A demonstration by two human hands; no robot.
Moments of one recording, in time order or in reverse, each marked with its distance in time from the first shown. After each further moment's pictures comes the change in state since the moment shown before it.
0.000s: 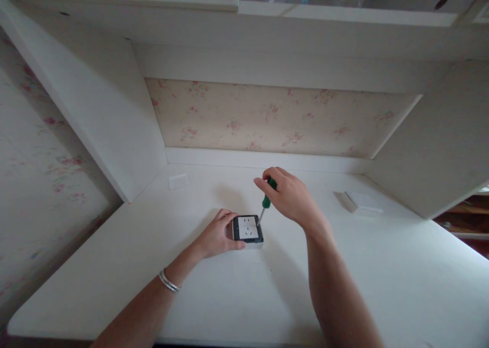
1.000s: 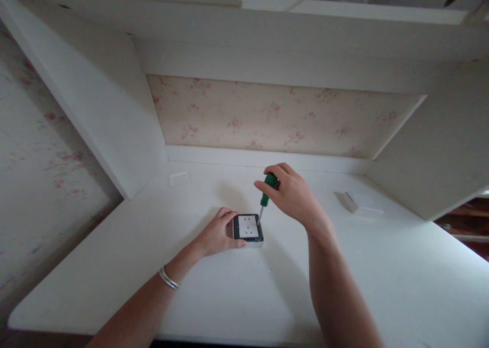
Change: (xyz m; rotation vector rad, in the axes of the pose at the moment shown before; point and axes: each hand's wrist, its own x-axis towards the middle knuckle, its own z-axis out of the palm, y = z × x) left_hand 0.000 0.002 0.001 -0.003 0.006 0.004; right_hand 0.000 0.004 0.001 0.030 0.085 -0.013
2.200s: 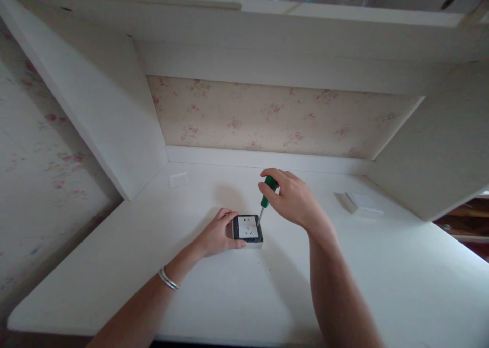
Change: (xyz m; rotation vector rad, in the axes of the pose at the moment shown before) left_hand -0.001 -0.004 0.002 -0.030 -0.005 -0.007; right_hand -0.003 -0.008 -0.005 -0.037 -0.042 0.003
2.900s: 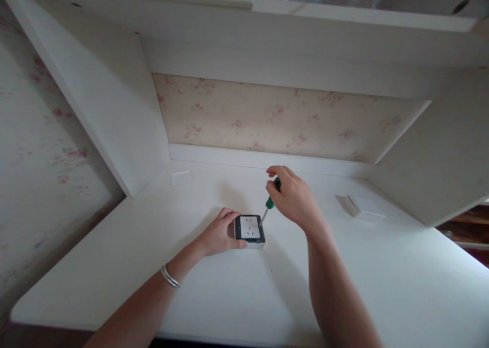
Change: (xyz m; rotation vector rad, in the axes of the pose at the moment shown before) left_hand 0.000 -0.002 -0.001 0.026 0.006 0.014; right_hand 0.004 0.000 0.011 -0.055 0.045 0.055
